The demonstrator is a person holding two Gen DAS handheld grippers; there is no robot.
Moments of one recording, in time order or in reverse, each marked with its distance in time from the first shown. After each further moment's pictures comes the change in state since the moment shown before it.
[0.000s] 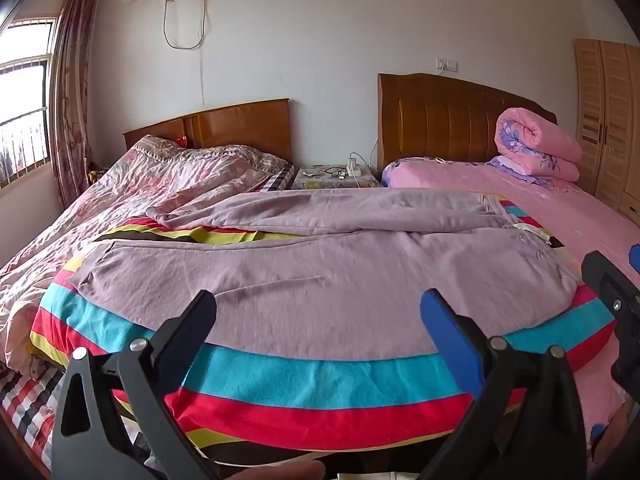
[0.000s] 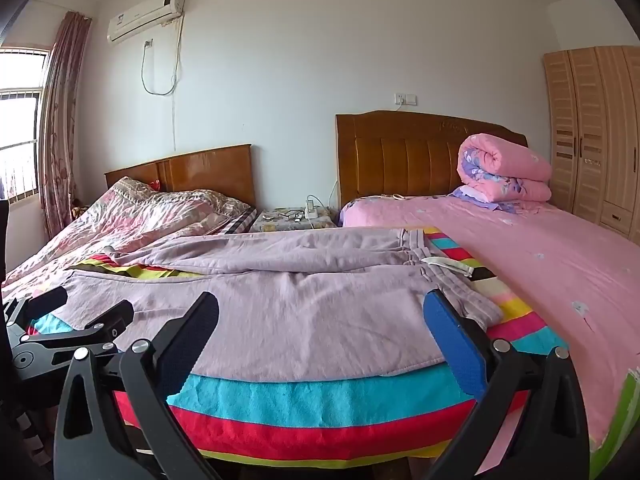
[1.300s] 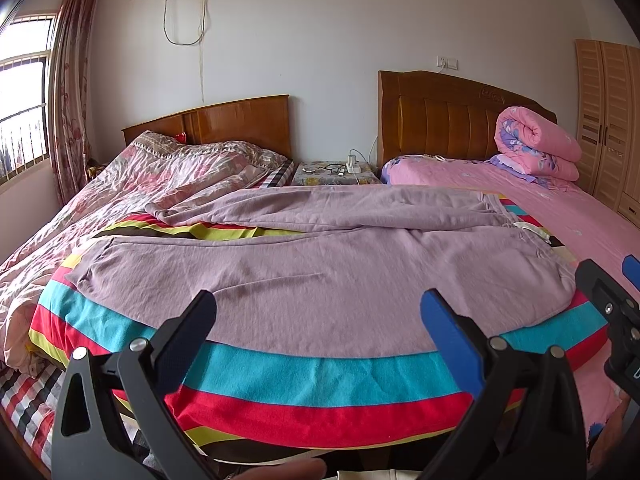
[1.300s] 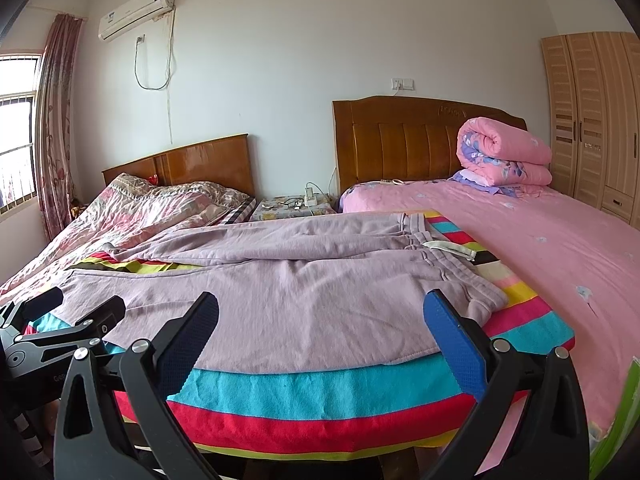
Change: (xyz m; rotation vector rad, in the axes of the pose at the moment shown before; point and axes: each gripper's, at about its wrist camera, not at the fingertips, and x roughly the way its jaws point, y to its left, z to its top) left arm 0.002 -0.001 -0.002 0.010 0.028 -0.003; right arm 0.011 -0.004 -0.006 0.038 0.056 0.009
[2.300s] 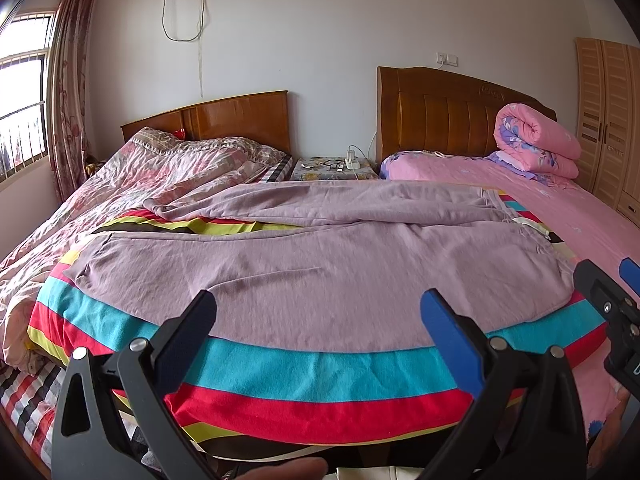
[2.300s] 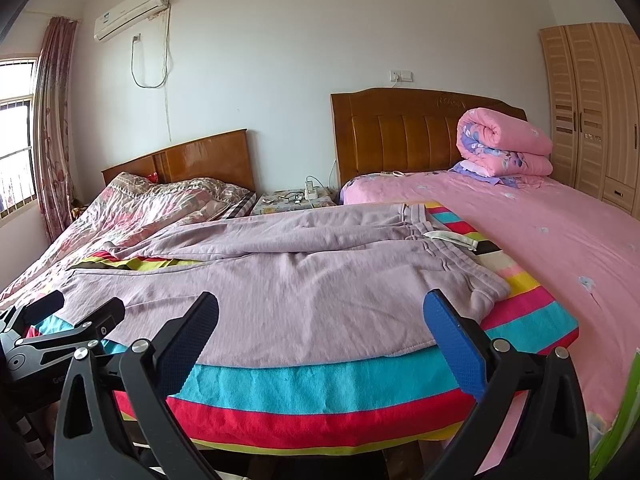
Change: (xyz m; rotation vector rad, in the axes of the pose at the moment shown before) left arm 0.001 0.001 -0.006 -0.004 0.010 -0.002; right arm 0.005 -0.004 -0.005 0.016 0.022 0.005
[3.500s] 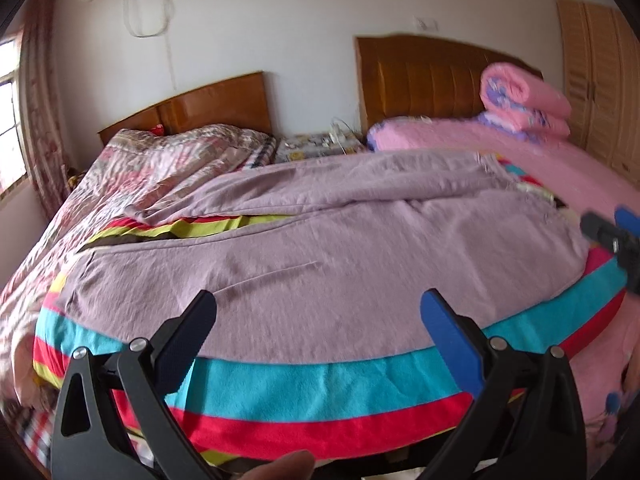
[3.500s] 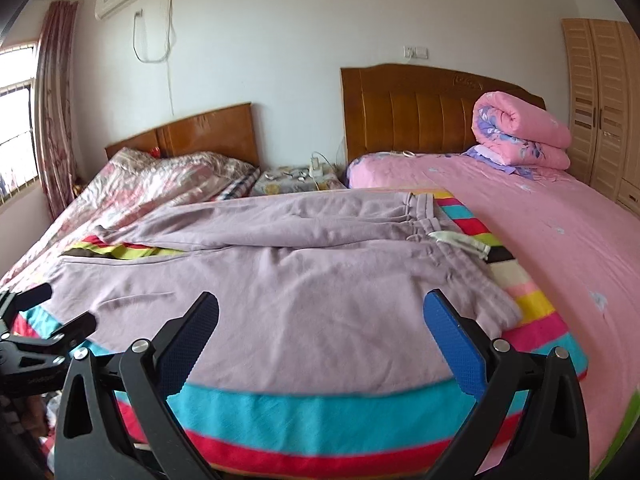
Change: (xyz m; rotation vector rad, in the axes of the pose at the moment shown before) left arm 0.050 -0.006 0.014 0.146 0.131 -0.047; right arm 0.077 -0.037 0.039 -0.053 0.123 0.032
